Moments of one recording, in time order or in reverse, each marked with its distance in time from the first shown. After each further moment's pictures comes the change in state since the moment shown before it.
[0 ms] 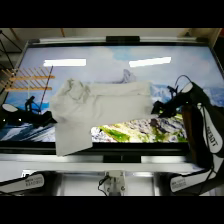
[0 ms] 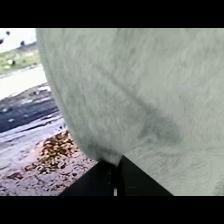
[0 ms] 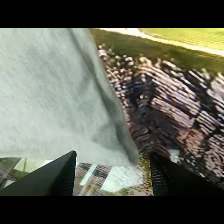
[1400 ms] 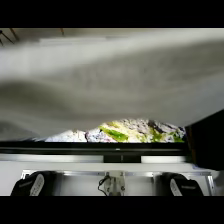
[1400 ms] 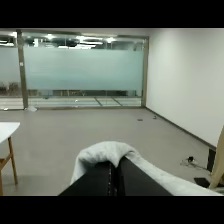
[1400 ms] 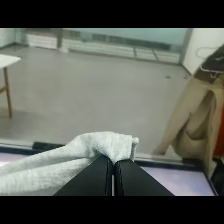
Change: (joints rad) left arm -0.014 0.755 1.059 -0.036 0.026 -0.163; right arm 0.046 1.066 0.597 -0.338 -0.127 -0.059
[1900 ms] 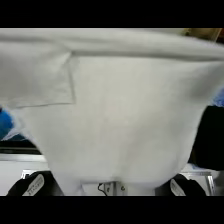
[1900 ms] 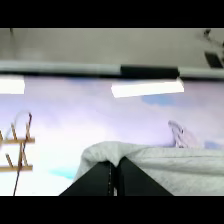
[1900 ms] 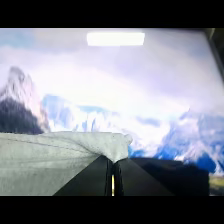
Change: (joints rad) left arm -0.020 -0.311 -0.069 0.104 -0.315 -0.008; right arm 0.002 -0.355 -0.030 -0.153 0.337 0.016
